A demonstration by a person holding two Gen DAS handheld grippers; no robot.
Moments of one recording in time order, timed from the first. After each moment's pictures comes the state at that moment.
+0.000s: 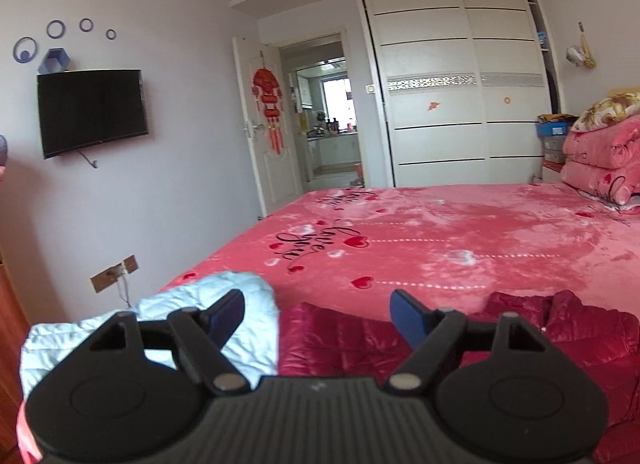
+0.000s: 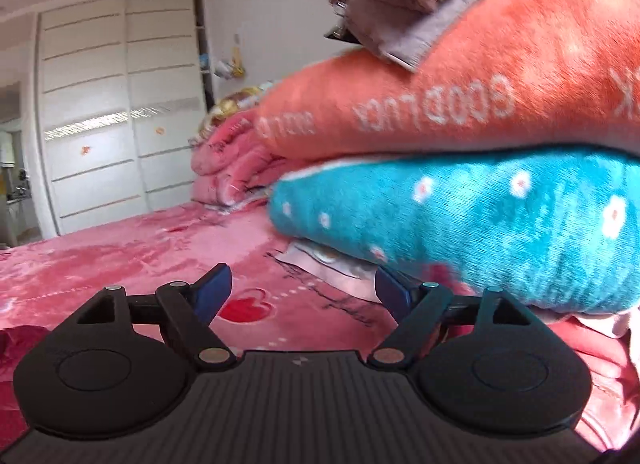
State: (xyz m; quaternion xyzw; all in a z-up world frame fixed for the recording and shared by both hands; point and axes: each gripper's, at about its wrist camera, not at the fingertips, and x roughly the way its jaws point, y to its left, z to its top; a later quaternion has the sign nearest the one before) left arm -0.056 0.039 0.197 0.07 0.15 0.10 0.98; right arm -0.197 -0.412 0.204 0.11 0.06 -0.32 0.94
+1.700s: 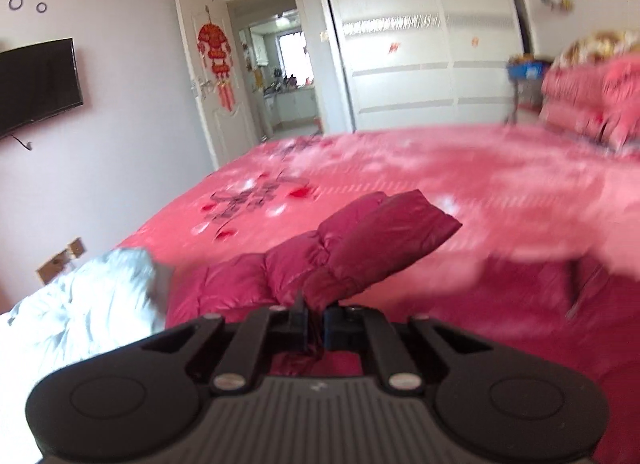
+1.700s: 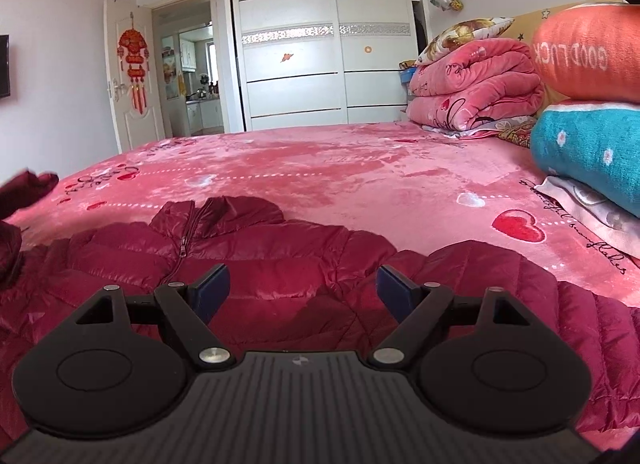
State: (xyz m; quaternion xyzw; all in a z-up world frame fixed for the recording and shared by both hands) left arm 0.065 0.010 0.160 0.07 0.22 0.04 0.97; right arm -0.097 -0.351 0.173 0.06 0.17 -0.04 0.98
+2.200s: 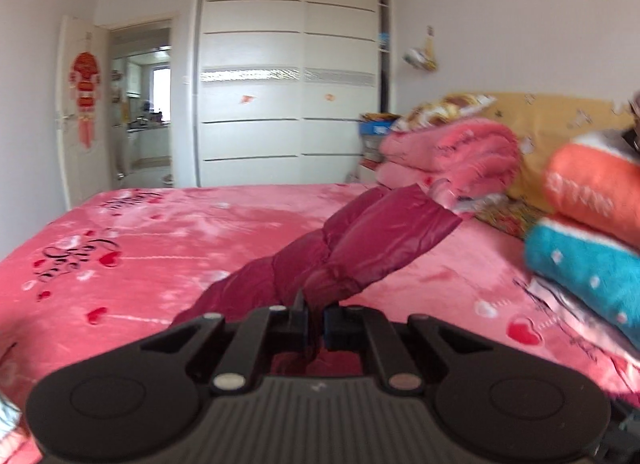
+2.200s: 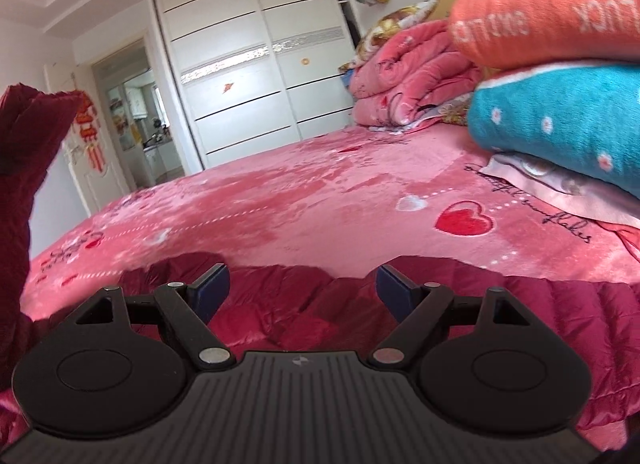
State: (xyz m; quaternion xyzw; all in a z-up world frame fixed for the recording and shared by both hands) left arm 0.027 -0.160 0.198 0.04 0.18 -0.18 0.97; right arm -0.103 -0.400 0.187 0.17 0.14 -0.11 0.97
